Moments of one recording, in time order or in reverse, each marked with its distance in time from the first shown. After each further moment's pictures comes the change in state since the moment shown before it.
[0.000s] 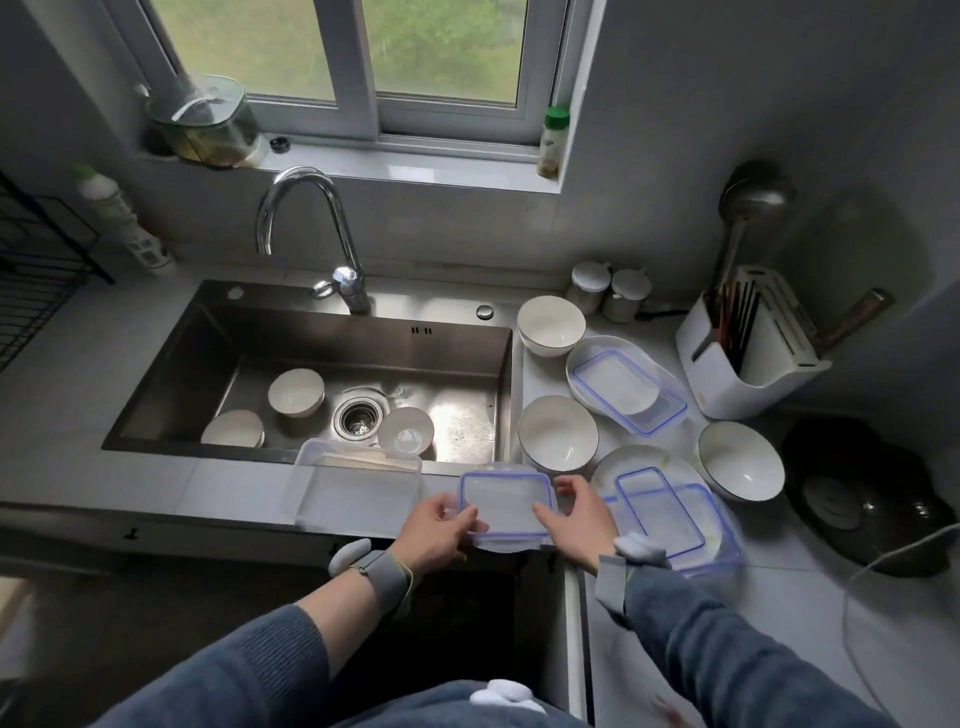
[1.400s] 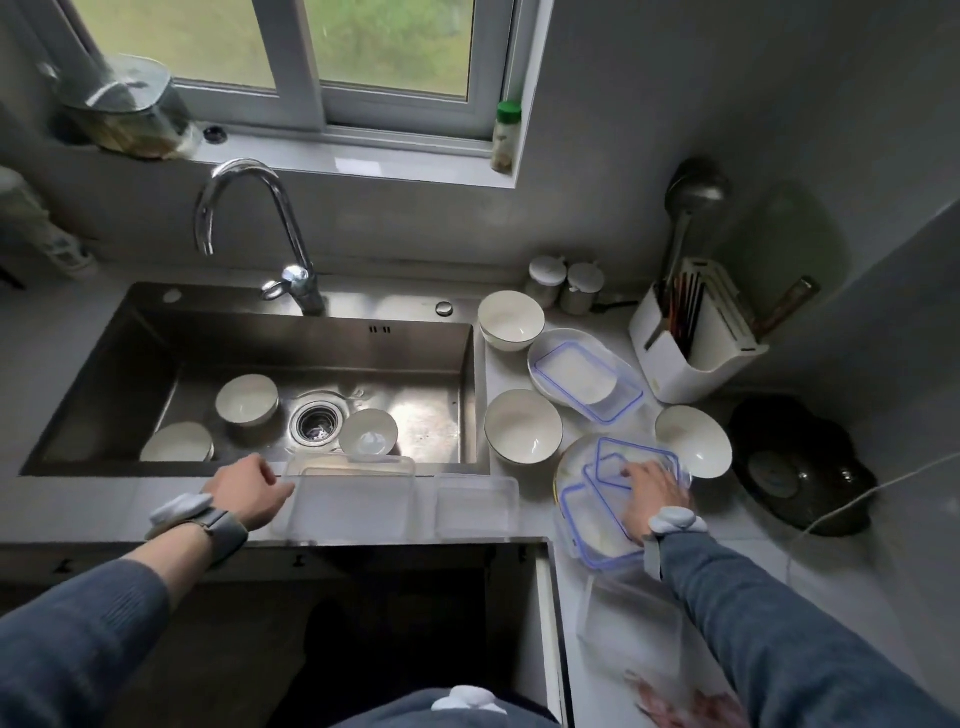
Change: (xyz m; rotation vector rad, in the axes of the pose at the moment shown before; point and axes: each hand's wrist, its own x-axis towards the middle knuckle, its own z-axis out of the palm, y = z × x) left_hand 0.050 -0.003 -0.188 0.943 0.521 -0.006; right_hand 0.021 0.066 -0.101 -0.693 0.049 0.148
